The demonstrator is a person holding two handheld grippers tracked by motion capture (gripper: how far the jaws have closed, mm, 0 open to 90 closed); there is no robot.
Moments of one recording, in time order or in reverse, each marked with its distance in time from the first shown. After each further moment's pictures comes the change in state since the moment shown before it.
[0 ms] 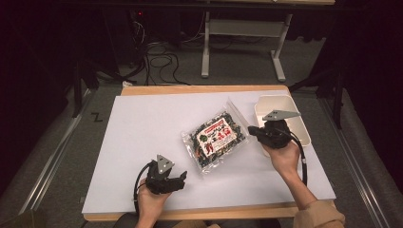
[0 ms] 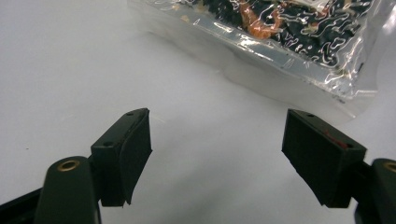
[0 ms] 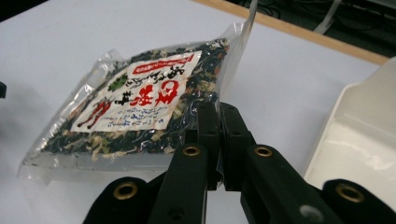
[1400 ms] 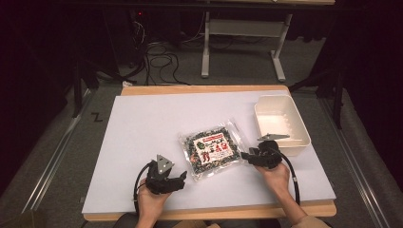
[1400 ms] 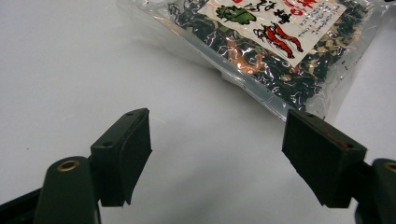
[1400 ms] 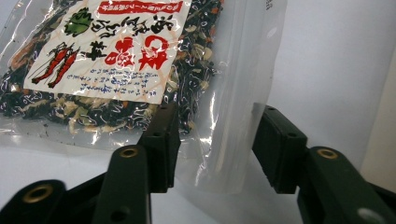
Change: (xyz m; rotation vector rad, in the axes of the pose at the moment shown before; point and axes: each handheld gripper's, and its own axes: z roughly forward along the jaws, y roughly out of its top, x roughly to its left) left arm 0.000 0.000 0.000 -0.004 0.001 -0.003; right arm -0.003 -0.086 0.057 0.127 0.051 0.205
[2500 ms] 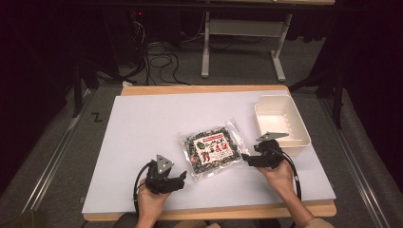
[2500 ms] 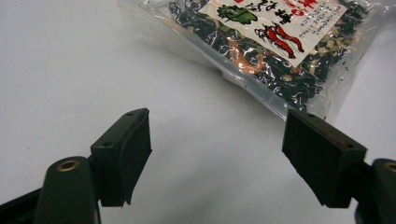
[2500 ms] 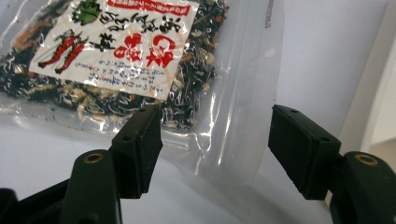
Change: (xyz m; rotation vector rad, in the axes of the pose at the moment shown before) left arm 0.000 0.000 0.000 0.001 0.001 0.000; right arm 0.013 0.008 -0.018 0.037 -0.071 -0.112
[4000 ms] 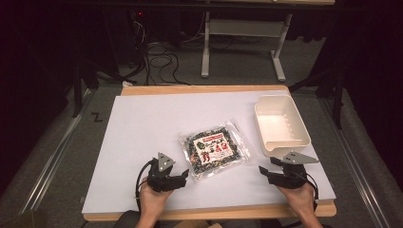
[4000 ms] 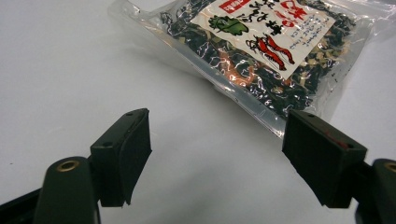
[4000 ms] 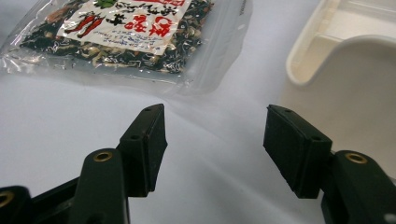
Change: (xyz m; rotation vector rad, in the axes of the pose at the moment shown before) left arm 0.000 0.006 0.005 -0.008 -0.031 -0.003; right arm -0.012 -0.065 -0.047 -0.167 -0.001 -0.041
